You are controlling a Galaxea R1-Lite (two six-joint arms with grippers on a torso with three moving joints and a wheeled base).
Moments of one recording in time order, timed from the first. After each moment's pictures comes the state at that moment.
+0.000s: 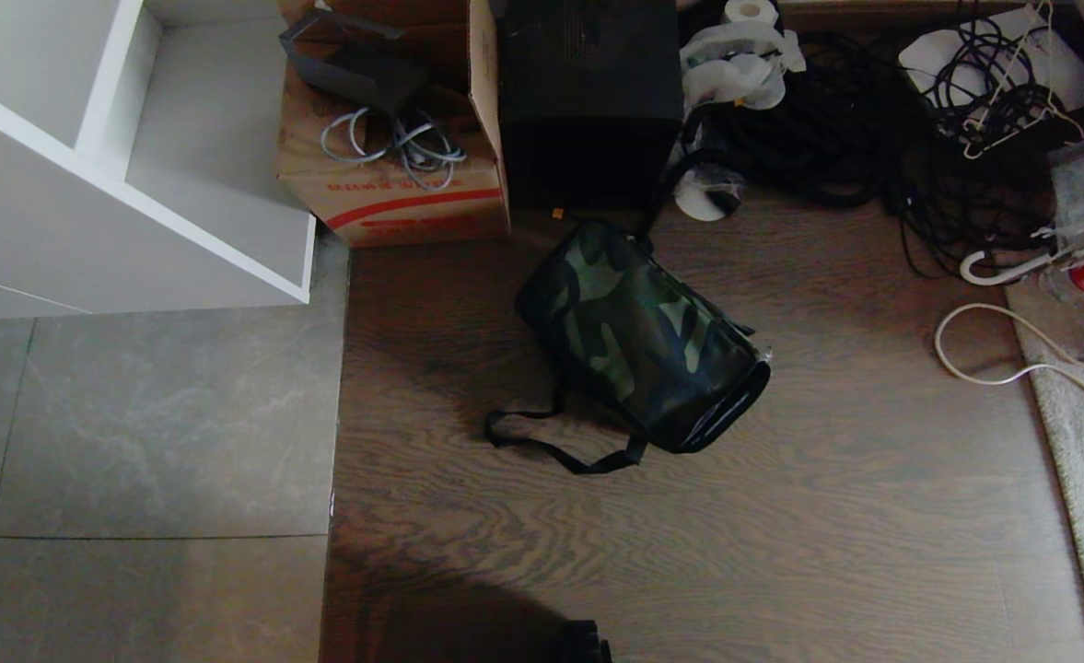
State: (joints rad) left arm 0.00 0.00 0.00 -0.01 0.01 -0.04; right arm 0.01 0.00 0.00 -0.01 0.01 0.00
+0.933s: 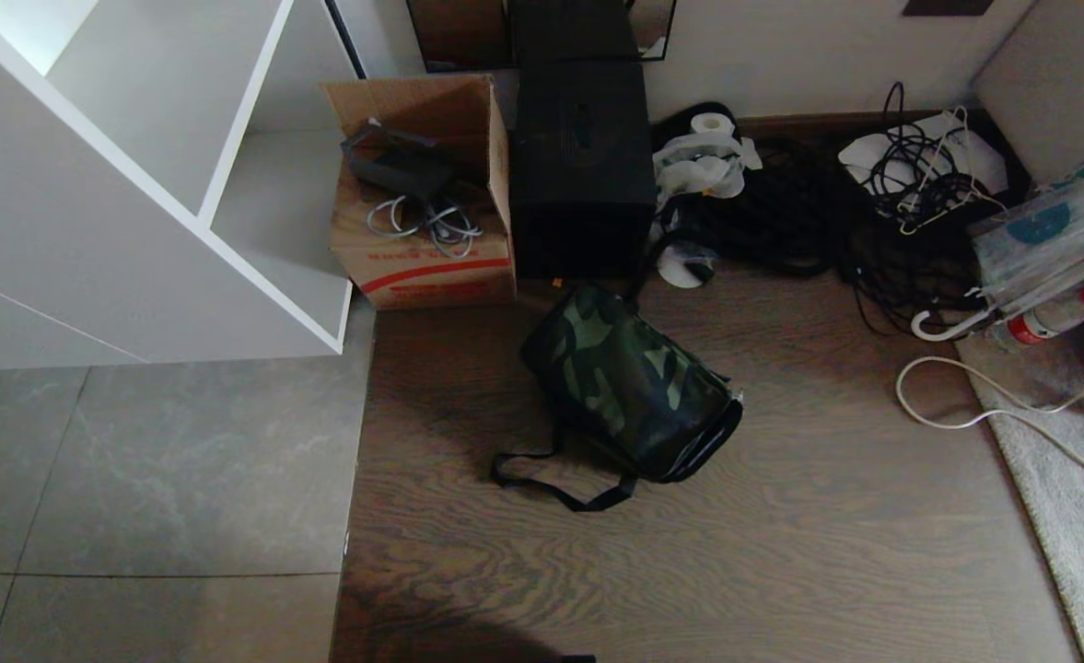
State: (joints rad) left arm 0.00 0.00 0.00 -0.01 0.01 -0.04; right arm 0.01 0.00 0.00 -0.01 0.01 0.00
